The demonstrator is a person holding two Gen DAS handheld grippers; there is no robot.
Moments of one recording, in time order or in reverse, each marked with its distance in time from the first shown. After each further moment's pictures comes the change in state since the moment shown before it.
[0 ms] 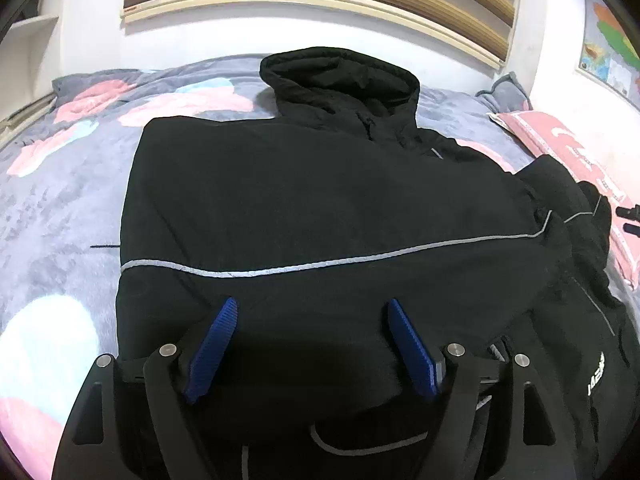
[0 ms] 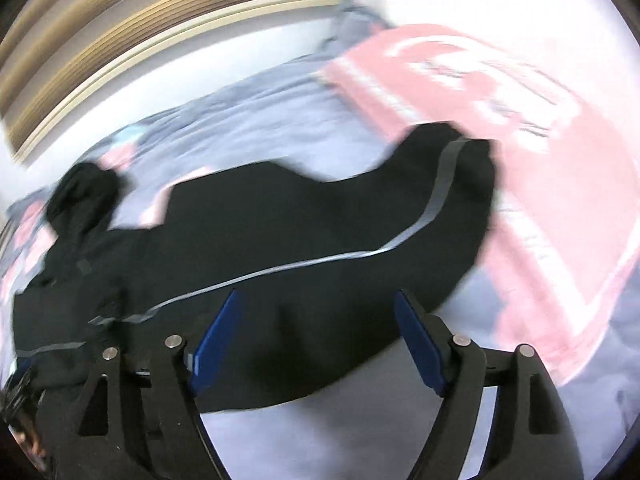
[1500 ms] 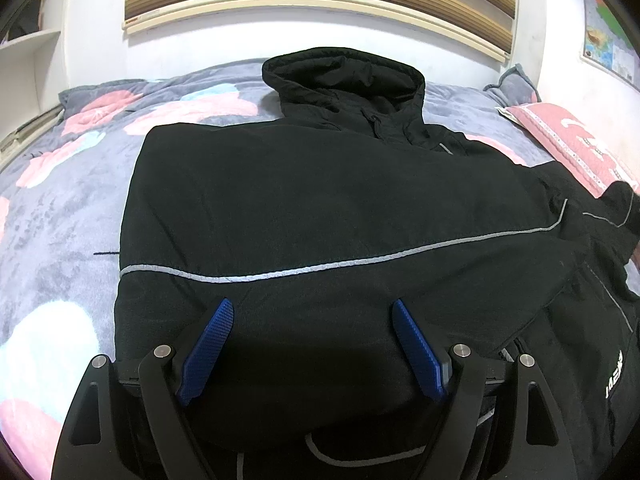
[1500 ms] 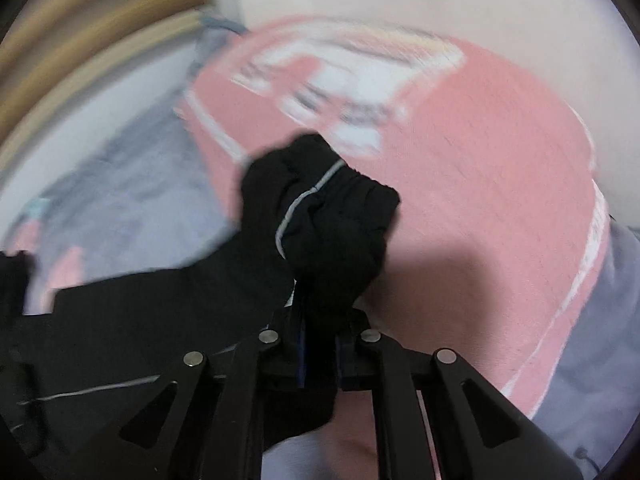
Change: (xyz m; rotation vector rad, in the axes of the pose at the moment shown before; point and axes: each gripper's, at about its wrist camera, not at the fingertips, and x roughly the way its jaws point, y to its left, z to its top) left arm 0.007 -0.003 -0.002 0.029 -0.015 0.053; right arm 0.016 -0.119 0.048 0.147 -0.052 -0.086
